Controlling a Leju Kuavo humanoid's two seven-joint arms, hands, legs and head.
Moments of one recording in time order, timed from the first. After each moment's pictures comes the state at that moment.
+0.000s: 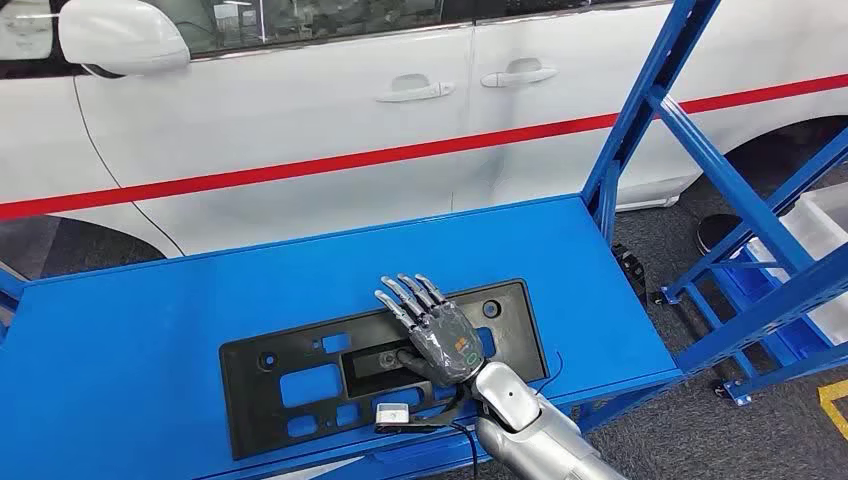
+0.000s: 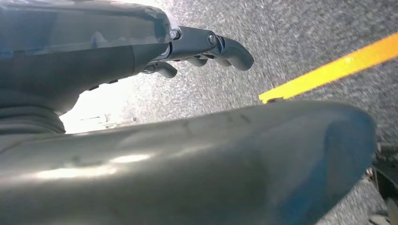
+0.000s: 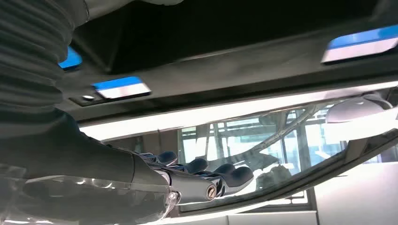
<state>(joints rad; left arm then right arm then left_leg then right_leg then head) -0.06 0.06 -0.97 -0.15 0.79 0.09 0.32 -0.39 -0.01 0.72 -0.99 1.27 -0.70 -0.22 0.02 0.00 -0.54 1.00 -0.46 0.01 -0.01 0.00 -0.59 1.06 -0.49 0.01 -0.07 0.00</state>
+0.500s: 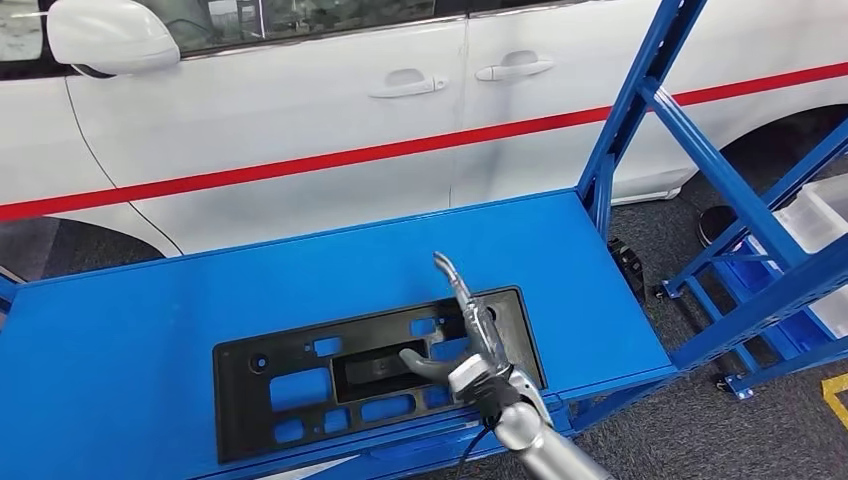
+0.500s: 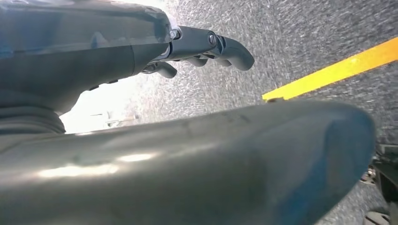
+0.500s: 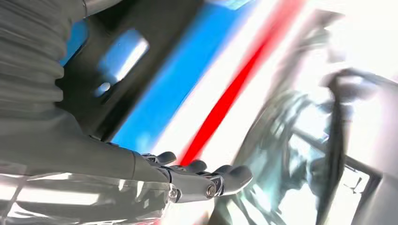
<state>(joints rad) -0.06 0.06 -0.99 -0.15 0.83 0.09 0.31 -0.26 -0.03 0.61 -1.29 0.15 -0.31 -0.64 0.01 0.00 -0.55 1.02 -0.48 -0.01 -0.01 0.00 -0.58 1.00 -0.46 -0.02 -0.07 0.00</state>
